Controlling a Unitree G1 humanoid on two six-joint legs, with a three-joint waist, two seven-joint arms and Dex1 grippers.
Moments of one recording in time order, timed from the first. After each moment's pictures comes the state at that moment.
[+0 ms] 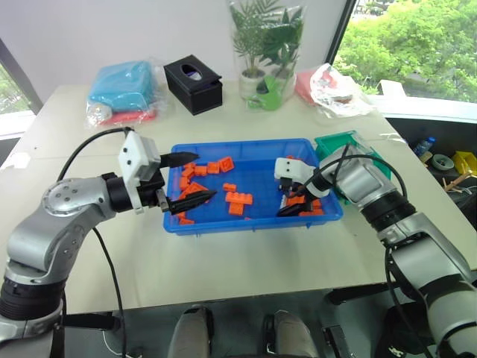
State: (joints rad) left arm -0.34 0.76 0.13 -0.45 -0.68 0.60 -0.86; right arm -0.94 -0.61 0.53 0.46 -0.12 0.51 1.30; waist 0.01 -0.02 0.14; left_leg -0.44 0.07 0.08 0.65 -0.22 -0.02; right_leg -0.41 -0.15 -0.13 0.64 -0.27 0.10
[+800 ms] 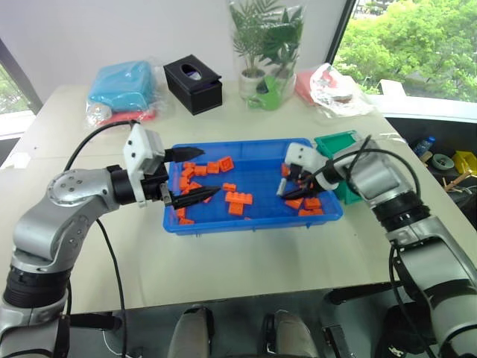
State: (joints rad) left arm -0.40 0.75 0.10 -0.42 -0.67 0.60 -0.90; right arm -0.93 -0.64 0.28 0.34 -0.02 0.71 1.18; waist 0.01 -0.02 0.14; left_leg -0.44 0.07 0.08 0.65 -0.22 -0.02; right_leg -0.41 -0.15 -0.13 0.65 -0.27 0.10
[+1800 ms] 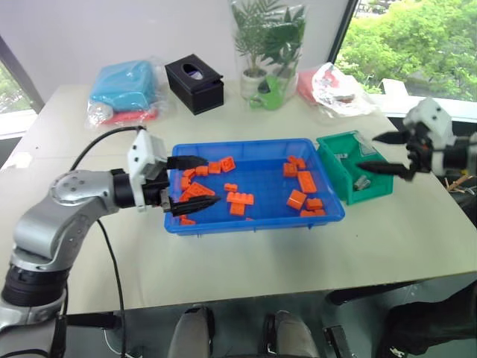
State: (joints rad) left arm -0.40 0.81 0.11 -0.37 -0.68 0.62 -1.00; right arm -0.55 -1.08 -0.14 0.16 0.29 0.52 1.35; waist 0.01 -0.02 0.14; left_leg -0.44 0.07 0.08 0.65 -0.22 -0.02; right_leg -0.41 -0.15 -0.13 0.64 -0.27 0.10
